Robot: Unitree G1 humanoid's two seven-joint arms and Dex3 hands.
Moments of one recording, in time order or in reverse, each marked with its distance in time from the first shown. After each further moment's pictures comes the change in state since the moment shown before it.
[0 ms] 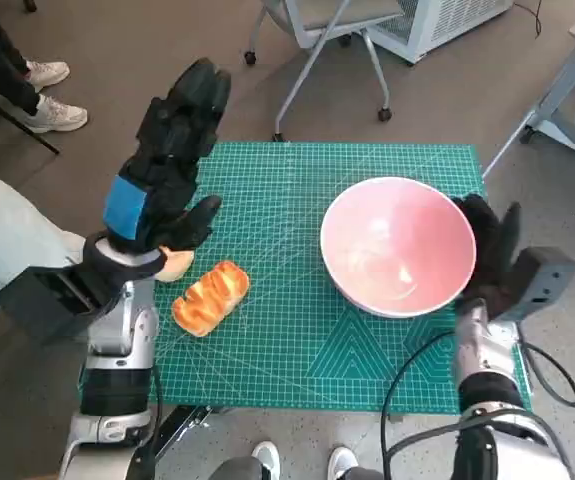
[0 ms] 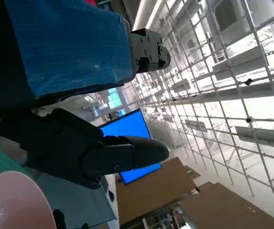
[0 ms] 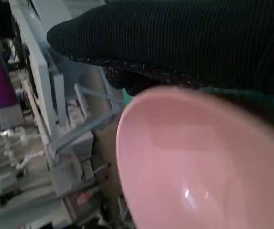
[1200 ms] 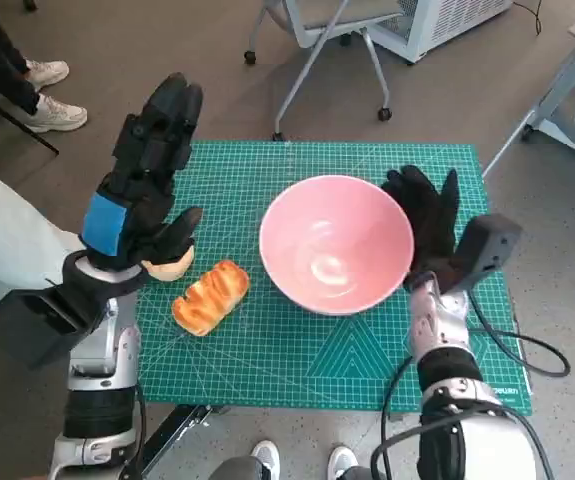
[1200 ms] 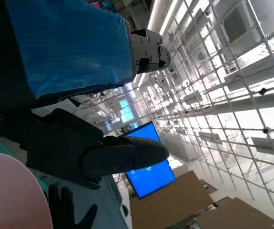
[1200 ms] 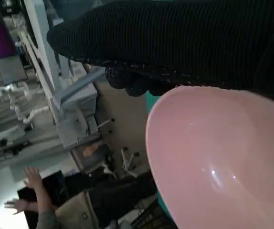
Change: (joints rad) left arm 0.079 0.037 0.009 -0.096 0.038 0.032 0.066; right arm -0.113 0.114 0.011 0.011 -0.001 0.048 0.057
